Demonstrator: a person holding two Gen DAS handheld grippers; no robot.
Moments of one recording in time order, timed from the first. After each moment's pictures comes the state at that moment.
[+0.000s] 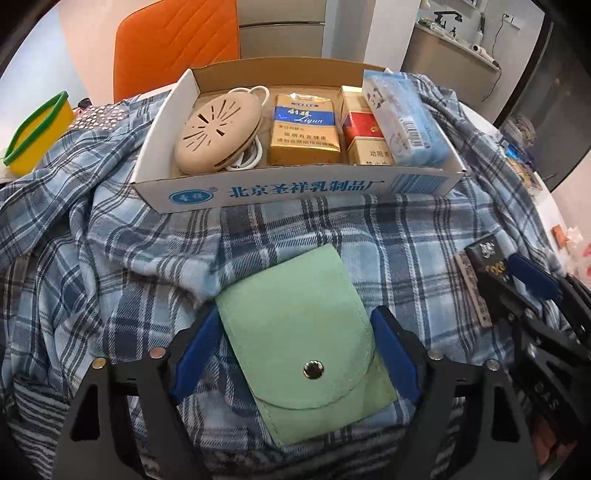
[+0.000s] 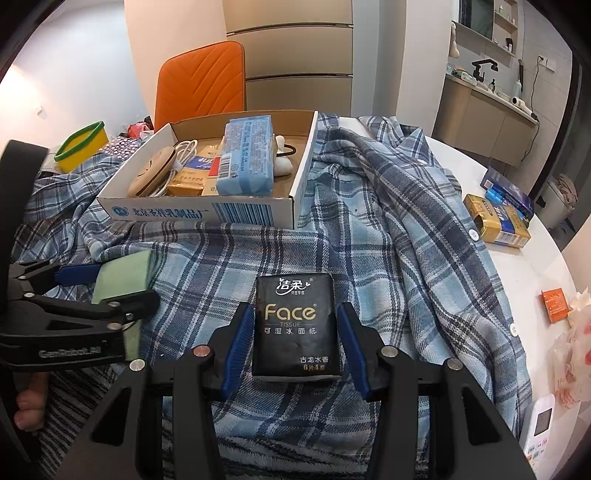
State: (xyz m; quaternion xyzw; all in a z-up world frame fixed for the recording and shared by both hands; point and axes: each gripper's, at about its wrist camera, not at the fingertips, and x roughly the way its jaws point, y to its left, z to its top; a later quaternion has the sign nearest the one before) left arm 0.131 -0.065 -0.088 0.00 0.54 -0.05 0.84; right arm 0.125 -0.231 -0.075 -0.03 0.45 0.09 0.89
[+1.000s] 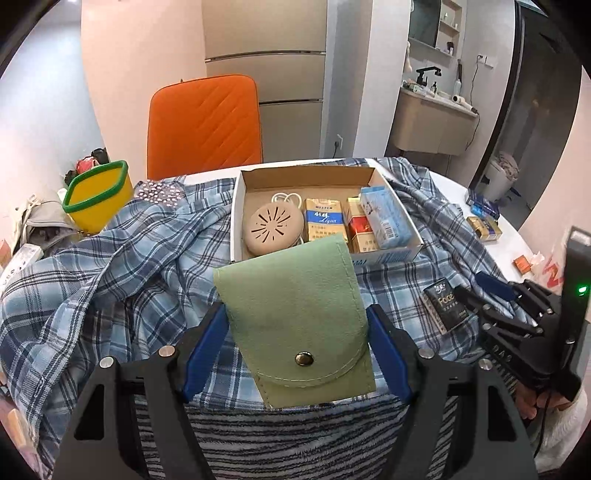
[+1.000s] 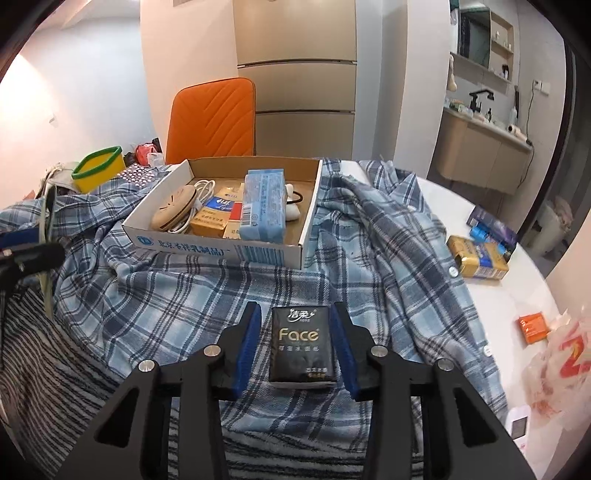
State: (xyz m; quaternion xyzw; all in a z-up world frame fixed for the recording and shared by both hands) left arm 0.080 -0.027 0.015 0.01 0.42 -0.06 0.90; right arm 0.103 -0.227 -0.038 -0.05 0.39 0.09 0.92
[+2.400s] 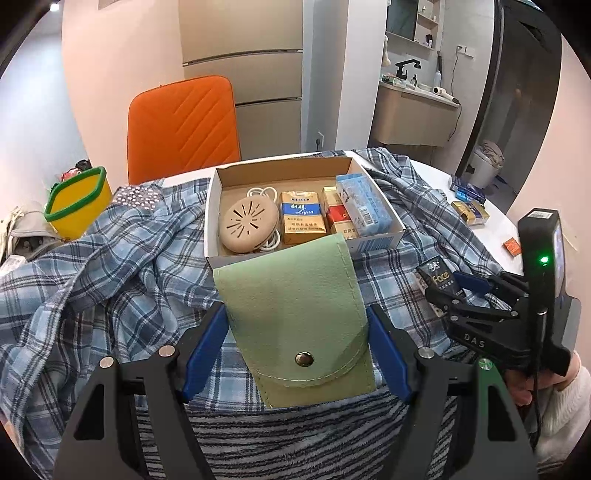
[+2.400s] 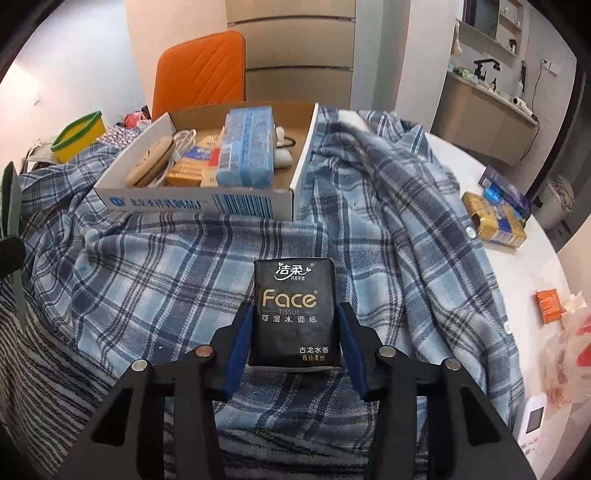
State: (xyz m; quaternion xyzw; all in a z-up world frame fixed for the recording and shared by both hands) left arm 0.074 -0.043 0.003 0.03 0.42 -0.09 0.90; right arm 0.121 -0.228 -0.069 -0.04 0.45 0.08 0.89
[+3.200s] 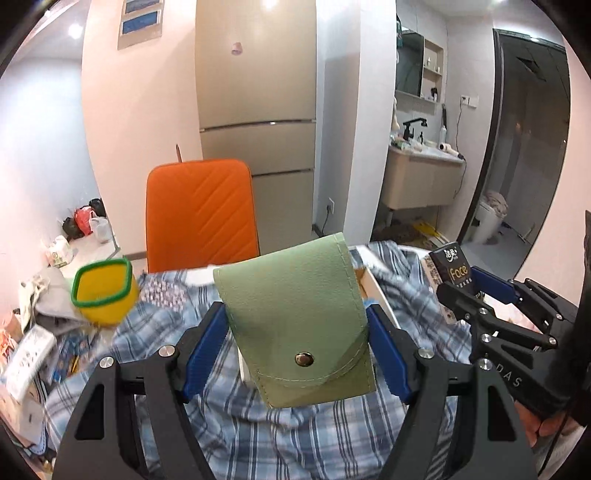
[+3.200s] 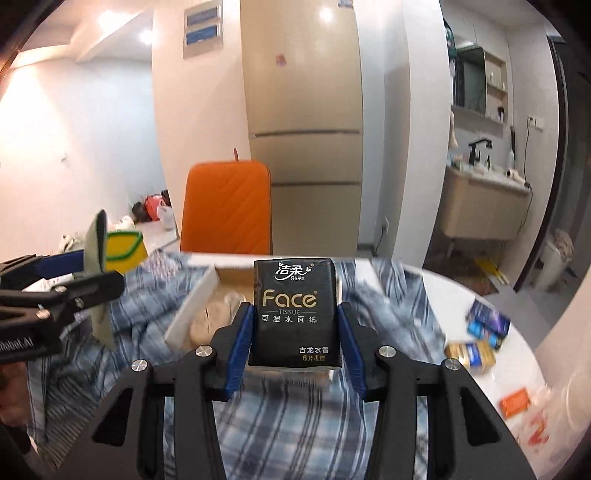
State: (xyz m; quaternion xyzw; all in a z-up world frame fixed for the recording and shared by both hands) left arm 0.129 -0.026 0.108 0.01 0.31 -0.07 0.95; right arm 0.136 -0.186 0.084 -0.02 0.27 0.10 0.96
